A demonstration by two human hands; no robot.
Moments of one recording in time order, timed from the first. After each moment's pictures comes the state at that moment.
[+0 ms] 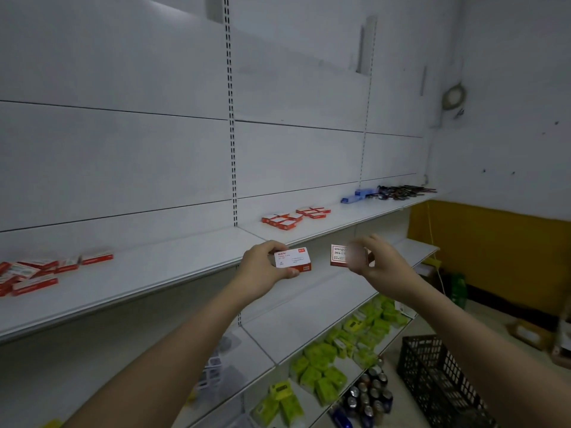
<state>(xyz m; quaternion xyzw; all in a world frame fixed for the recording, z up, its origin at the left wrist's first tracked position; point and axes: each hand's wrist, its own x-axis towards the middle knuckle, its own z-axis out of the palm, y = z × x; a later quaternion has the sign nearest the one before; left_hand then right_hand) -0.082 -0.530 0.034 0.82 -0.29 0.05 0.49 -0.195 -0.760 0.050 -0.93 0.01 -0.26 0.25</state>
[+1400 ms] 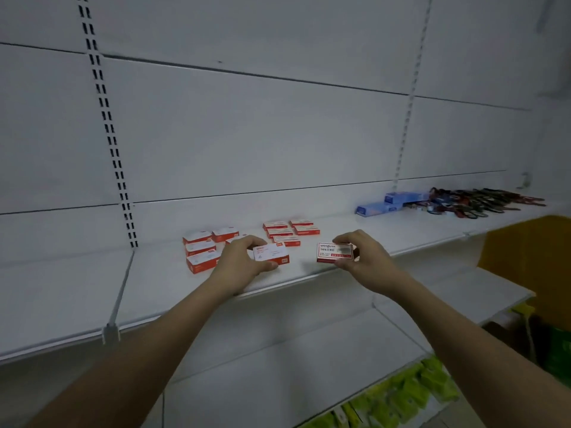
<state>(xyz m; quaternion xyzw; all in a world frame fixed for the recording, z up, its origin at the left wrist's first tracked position) 0.267 -0.895 -0.007 0.88 -0.12 0.10 0.45 0.231 -1.148 0.004 -0.94 -0.08 -0.18 0.29</state>
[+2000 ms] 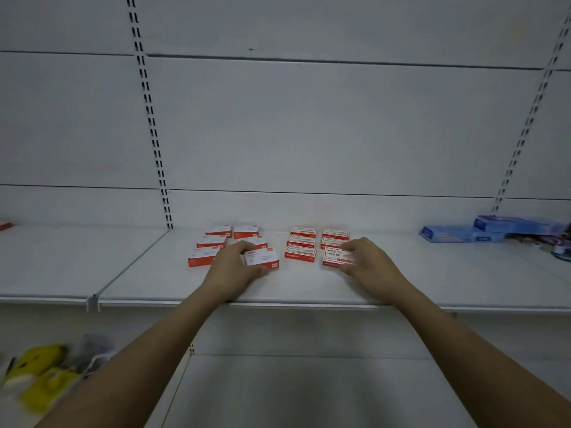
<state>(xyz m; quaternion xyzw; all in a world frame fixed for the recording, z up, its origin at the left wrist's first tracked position) 0.301 -0.954 -0.020 0.90 0.11 0.19 0.37 0.395 -1.211 -0.023 -0.91 -0.23 -0.09 0.32</state>
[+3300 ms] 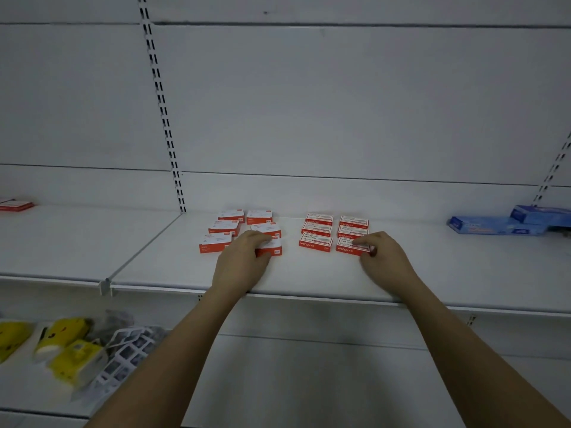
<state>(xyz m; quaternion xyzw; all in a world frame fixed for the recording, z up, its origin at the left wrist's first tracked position) 0.325 -0.941 -0.049 0.94 0.11 0.25 0.22 0.431 -1.197 -0.051 -0.91 -0.21 -0.10 0.35</state>
